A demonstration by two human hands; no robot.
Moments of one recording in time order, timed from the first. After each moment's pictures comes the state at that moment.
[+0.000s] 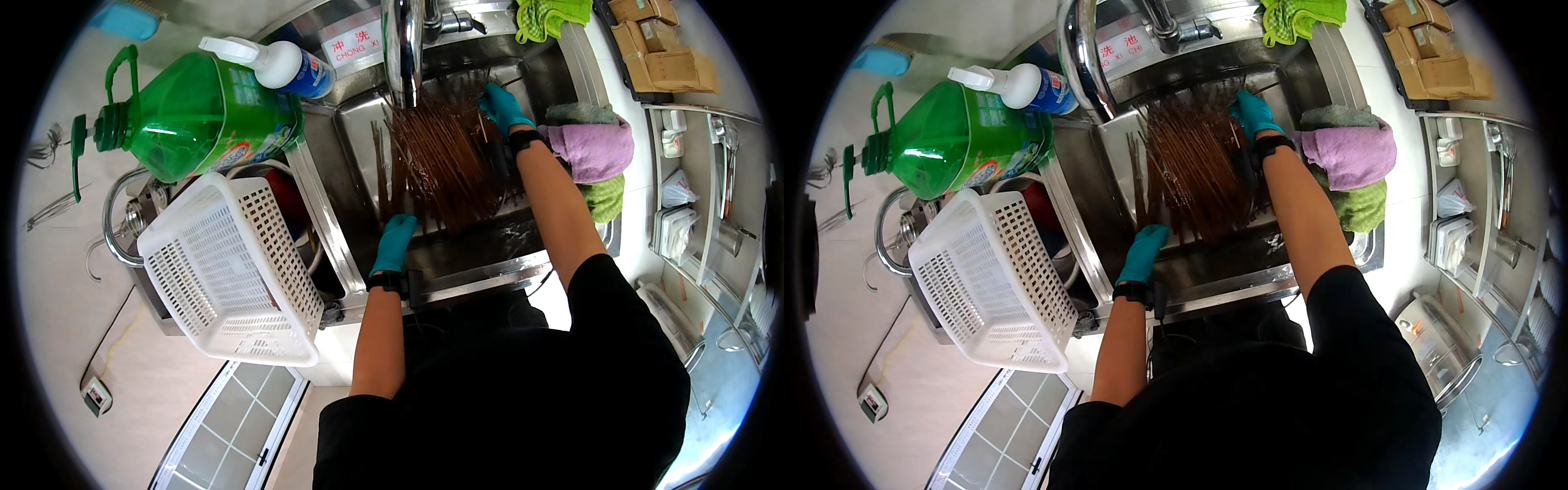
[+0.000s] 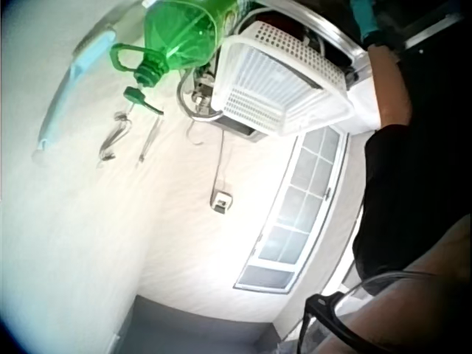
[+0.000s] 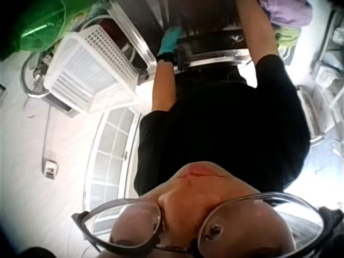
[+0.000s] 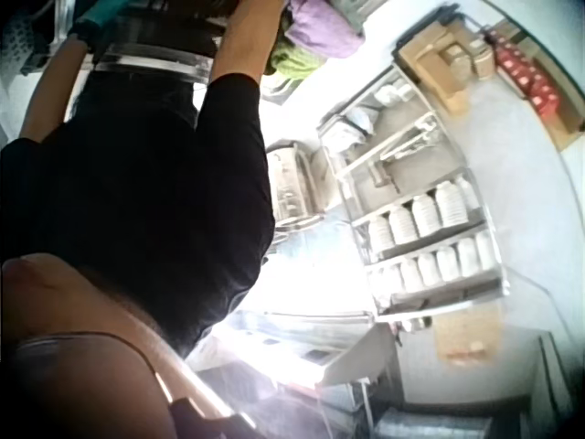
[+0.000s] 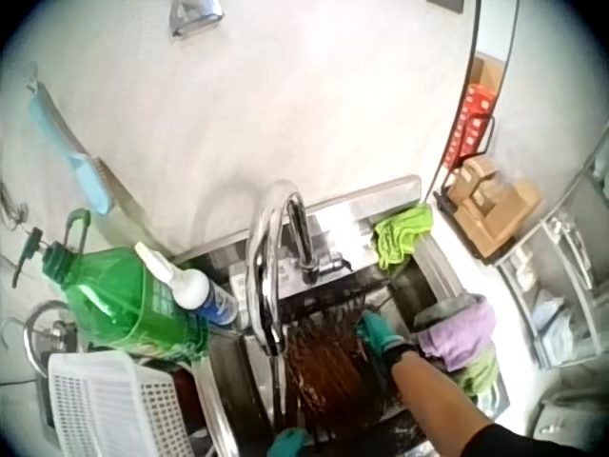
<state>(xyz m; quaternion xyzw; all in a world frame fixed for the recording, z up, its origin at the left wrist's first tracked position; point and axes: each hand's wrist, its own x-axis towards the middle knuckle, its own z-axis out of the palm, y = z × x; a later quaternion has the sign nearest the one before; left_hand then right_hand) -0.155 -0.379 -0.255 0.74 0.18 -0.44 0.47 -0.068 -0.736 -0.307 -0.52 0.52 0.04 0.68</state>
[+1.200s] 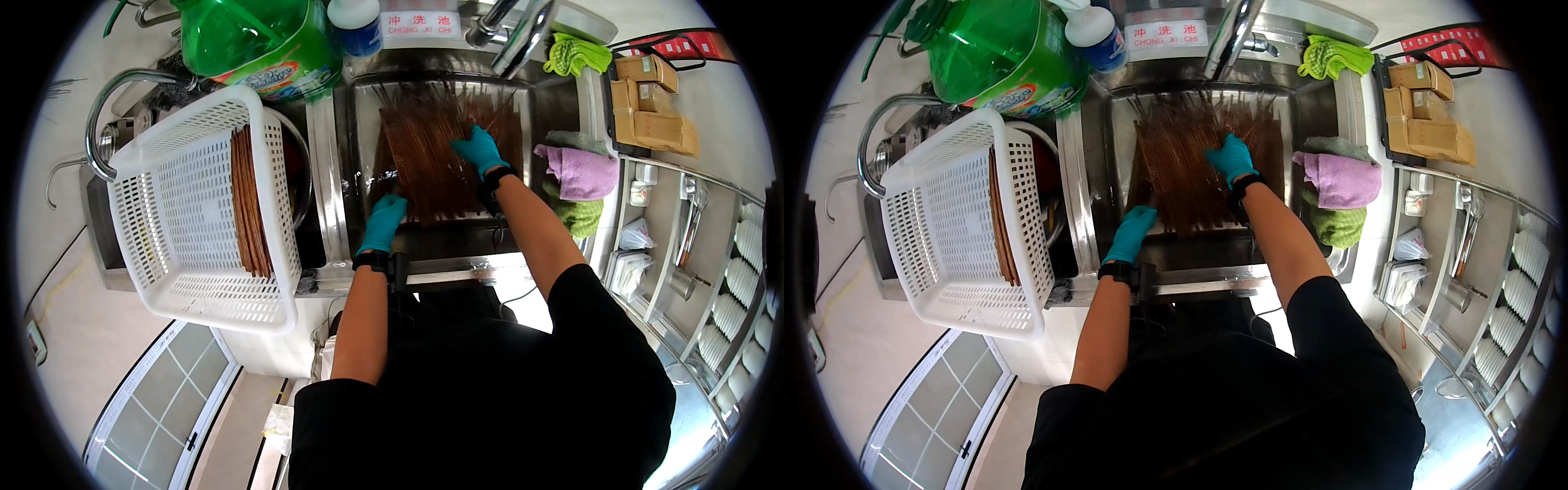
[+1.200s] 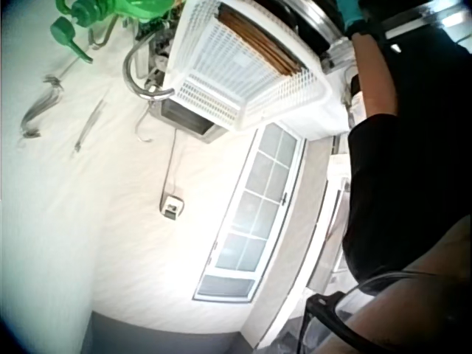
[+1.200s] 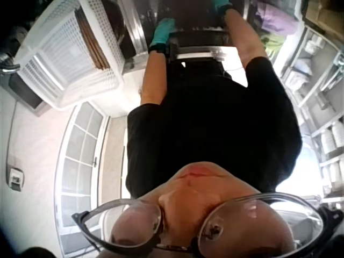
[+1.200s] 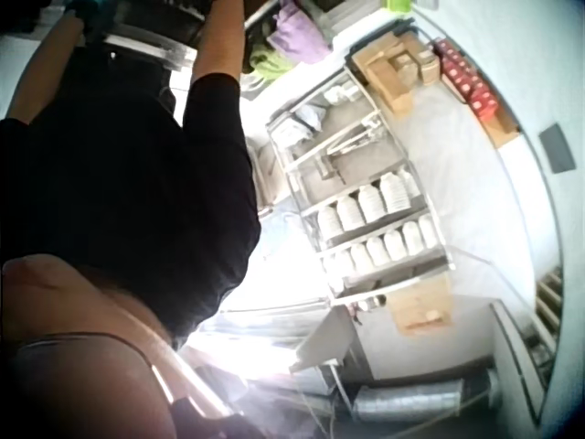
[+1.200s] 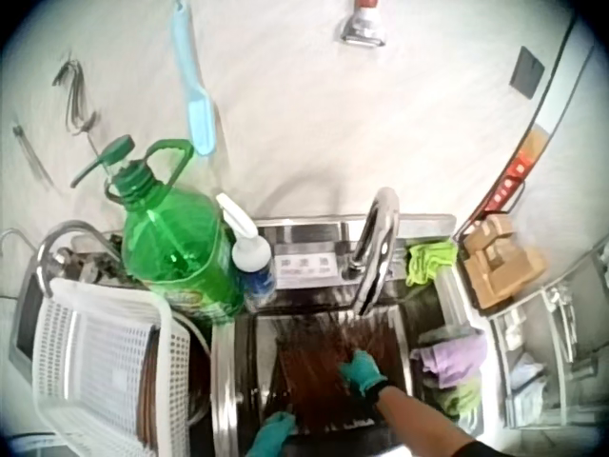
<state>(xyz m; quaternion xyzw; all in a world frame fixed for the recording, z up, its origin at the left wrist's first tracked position) -0.154 -0.366 -0.248 0.75 0.15 -0.41 0.49 -0.110 -0.648 -0.322 -0.90 0.29 0.21 0.26</state>
